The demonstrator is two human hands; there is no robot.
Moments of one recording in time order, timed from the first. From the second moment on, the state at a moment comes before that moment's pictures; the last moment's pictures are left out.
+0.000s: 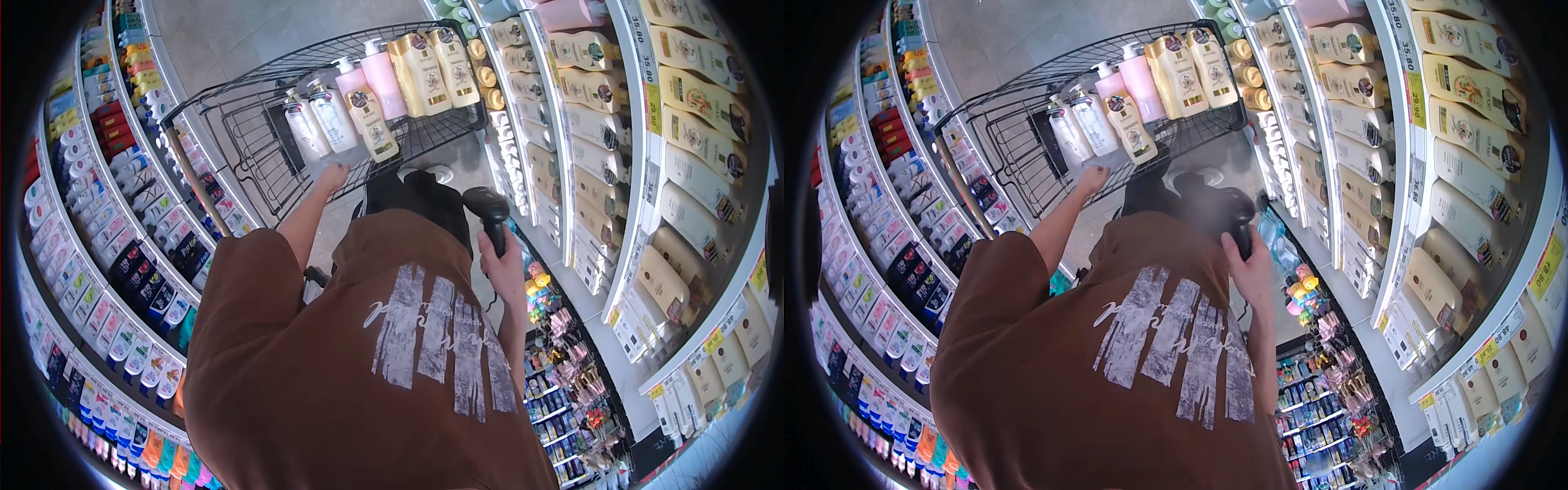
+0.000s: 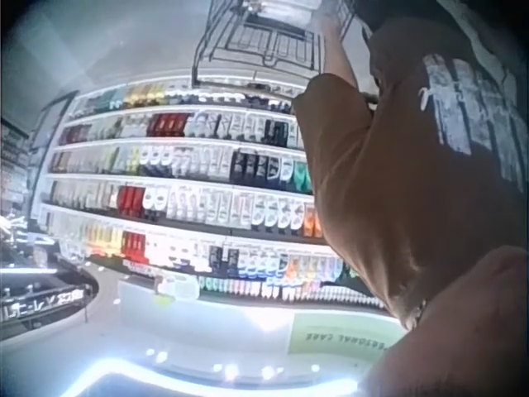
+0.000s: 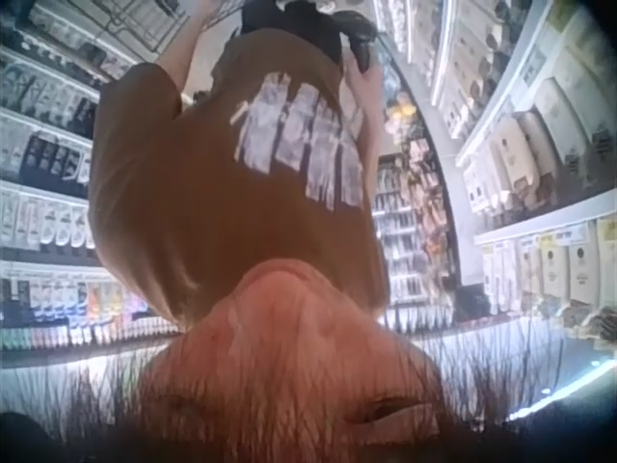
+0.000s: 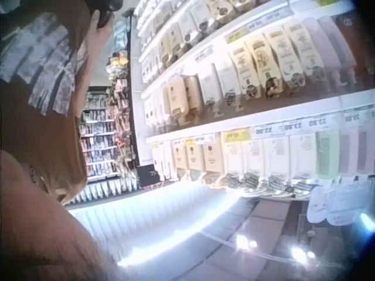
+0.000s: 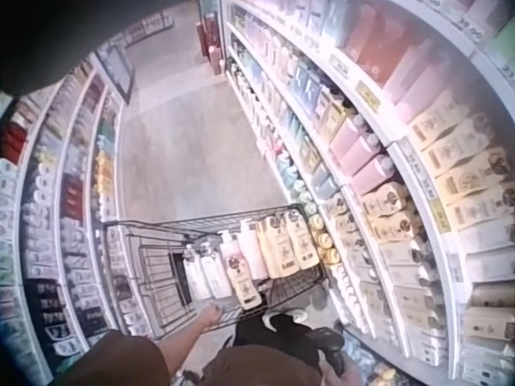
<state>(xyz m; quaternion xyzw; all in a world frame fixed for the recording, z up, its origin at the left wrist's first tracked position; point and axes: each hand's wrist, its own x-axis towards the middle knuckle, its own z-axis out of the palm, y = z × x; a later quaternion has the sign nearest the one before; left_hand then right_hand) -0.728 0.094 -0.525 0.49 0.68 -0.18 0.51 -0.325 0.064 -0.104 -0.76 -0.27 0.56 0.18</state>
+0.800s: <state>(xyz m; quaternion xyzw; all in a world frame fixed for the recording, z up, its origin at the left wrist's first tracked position) -0.727 0.306 -0.574 0.36 0.86 -0.20 0.31 -0.339 0.054 -0.100 -0.81 -0.29 0.49 0.12</state>
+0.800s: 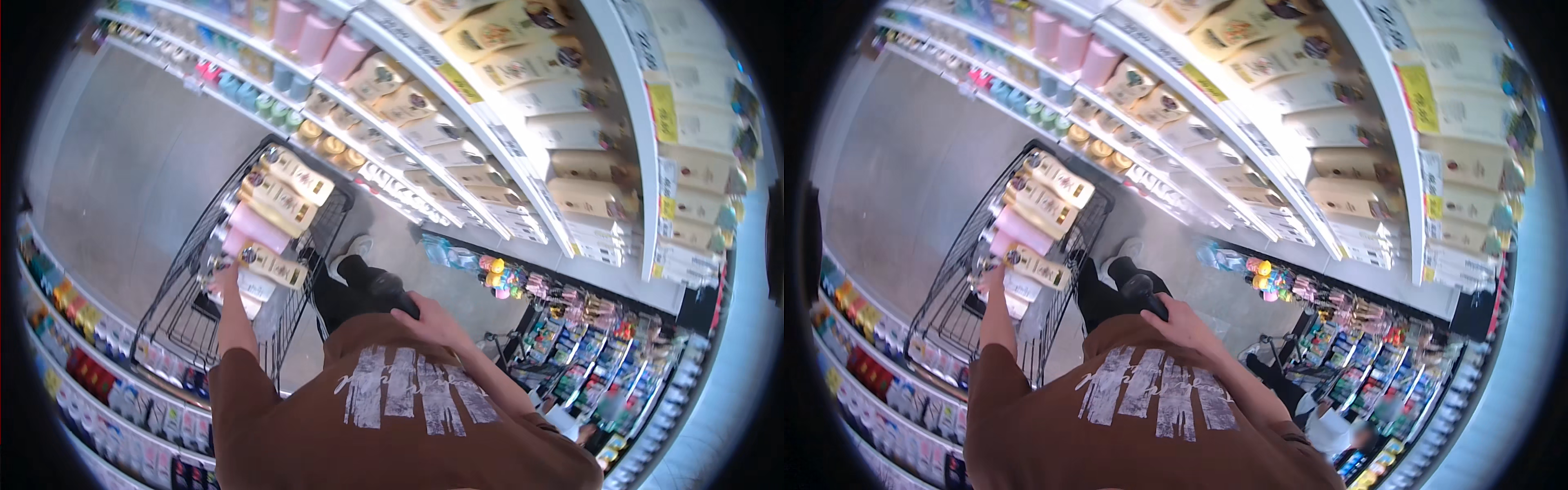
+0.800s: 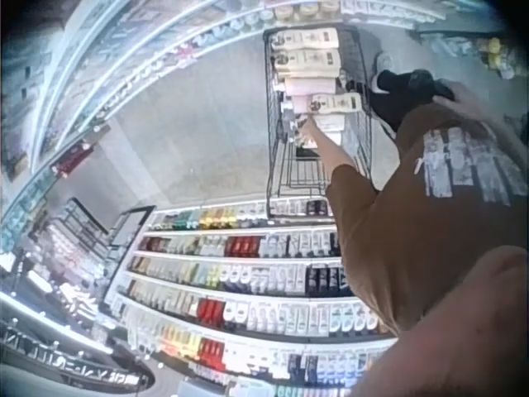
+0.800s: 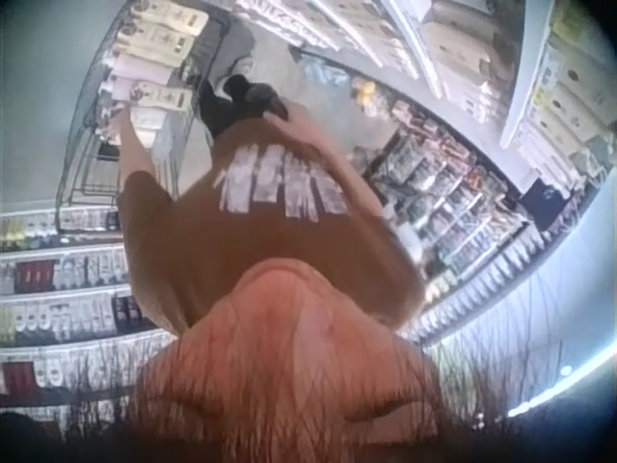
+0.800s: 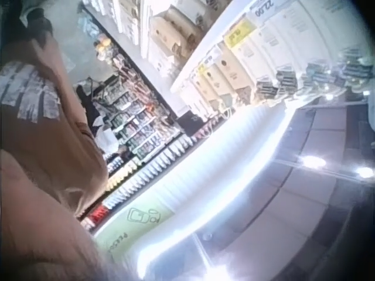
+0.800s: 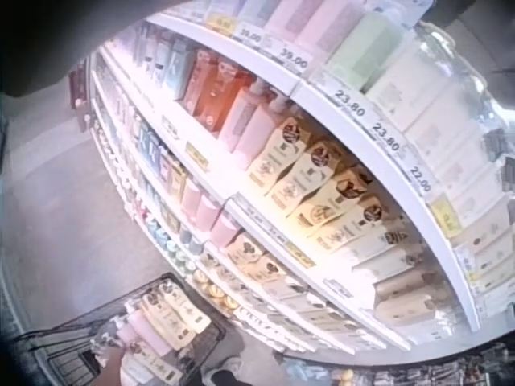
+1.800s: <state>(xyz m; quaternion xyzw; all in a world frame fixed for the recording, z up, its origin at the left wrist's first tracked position) -0.698 0.221 -0.134 0.27 0.36 0.51 0.73 -0.288 0.034 -0.107 -0.71 -0.41 0.50 0.27</state>
